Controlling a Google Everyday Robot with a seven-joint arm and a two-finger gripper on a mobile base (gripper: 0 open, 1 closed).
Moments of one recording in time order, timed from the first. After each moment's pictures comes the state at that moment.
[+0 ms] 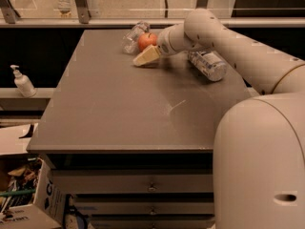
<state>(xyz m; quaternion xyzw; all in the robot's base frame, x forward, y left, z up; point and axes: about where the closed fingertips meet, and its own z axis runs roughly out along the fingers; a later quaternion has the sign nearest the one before) 0.831 -0.010 0.829 -0.43 0.76 0.13 0.48</state>
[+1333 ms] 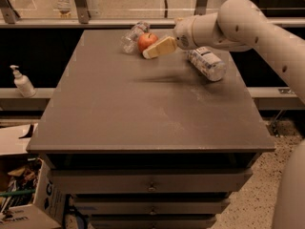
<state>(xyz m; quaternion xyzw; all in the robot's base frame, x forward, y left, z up) 0.764 -0.038 0.899 -0.43 0.71 0.19 0.52</state>
